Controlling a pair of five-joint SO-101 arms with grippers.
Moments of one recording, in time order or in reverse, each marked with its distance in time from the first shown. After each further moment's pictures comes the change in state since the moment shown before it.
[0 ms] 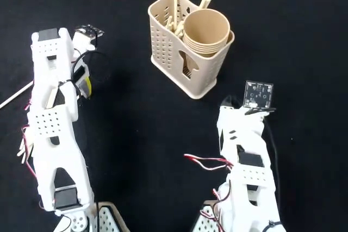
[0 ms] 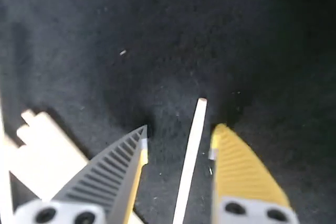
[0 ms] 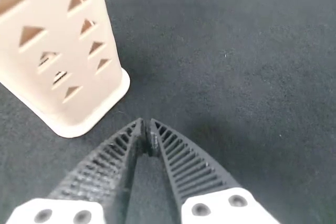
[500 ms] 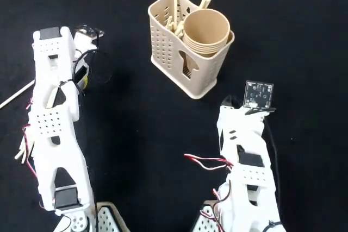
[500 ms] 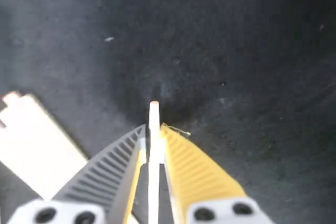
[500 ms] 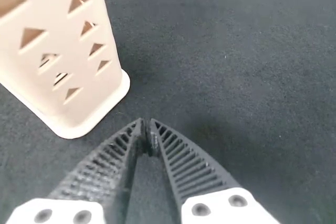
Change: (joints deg) left arm 0.7 -1.1 -1.5 4.7 4.5; right arm 0.0 0.0 0.0 0.0 0.0
